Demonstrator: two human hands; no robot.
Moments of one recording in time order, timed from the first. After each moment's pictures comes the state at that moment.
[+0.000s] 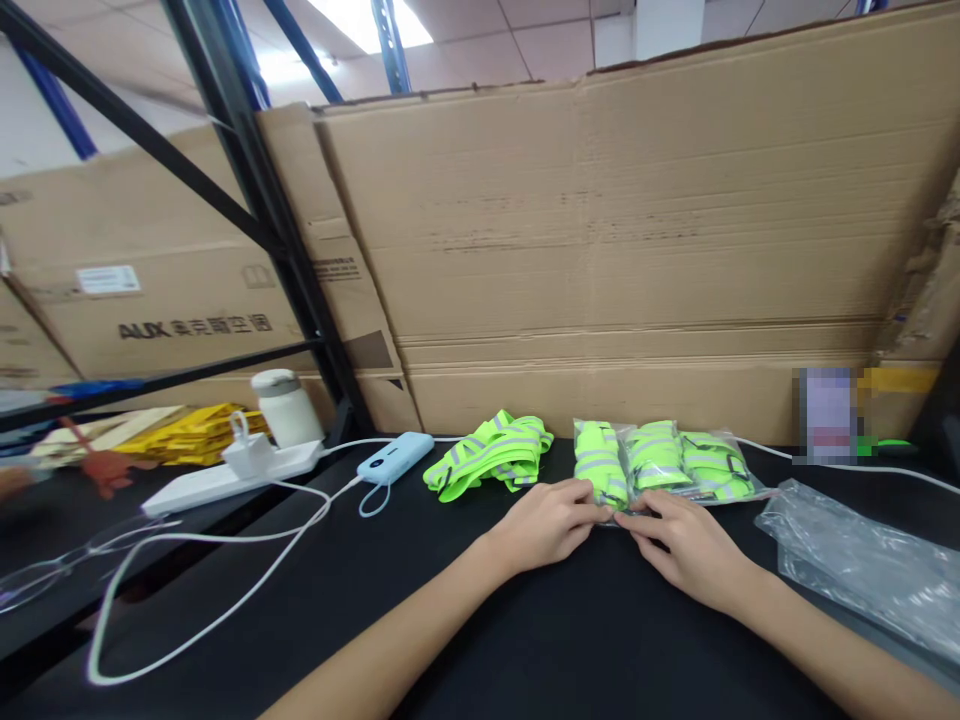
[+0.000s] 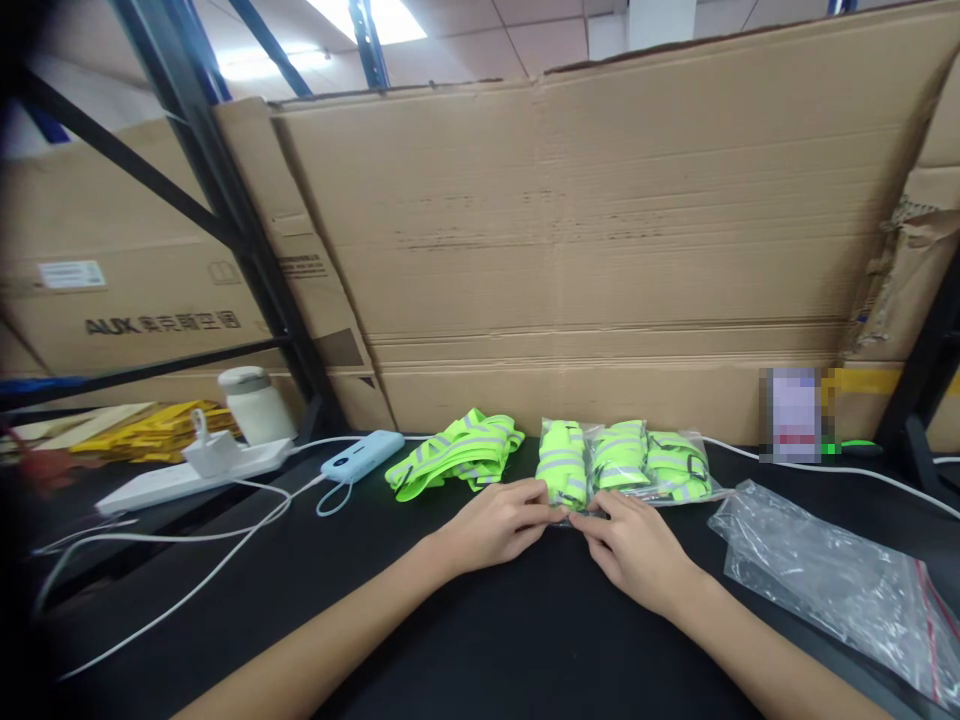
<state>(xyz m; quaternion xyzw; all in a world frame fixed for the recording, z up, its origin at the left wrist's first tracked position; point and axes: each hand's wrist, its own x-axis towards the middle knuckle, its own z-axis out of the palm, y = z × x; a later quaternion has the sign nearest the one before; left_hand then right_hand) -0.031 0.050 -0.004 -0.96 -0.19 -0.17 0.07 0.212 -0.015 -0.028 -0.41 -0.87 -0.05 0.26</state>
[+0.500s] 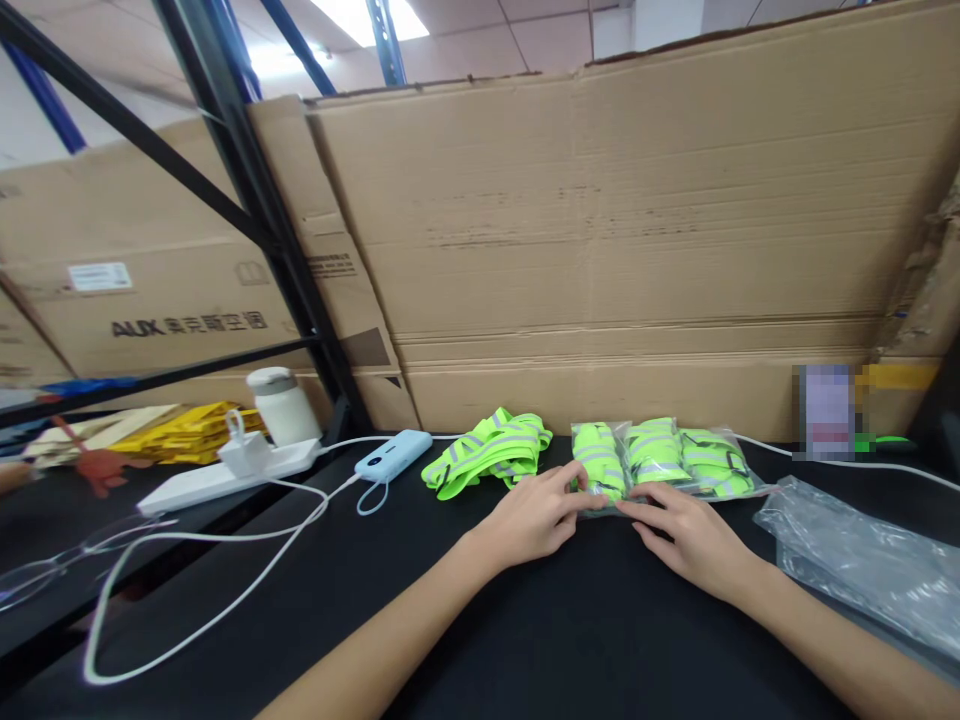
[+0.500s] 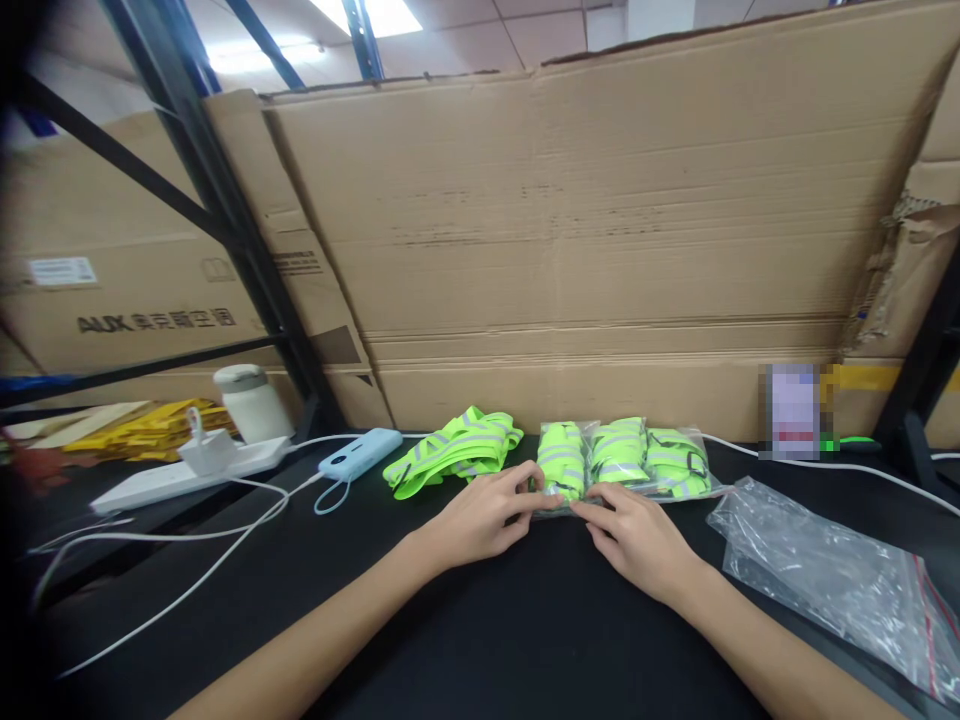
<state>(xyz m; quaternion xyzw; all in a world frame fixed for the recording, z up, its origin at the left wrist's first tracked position) -0.039 0.048 0.008 -0.95 -0.25 -0.14 0.07 0.221 -0.008 -0.035 -0.39 -0.87 -0.05 0.30</state>
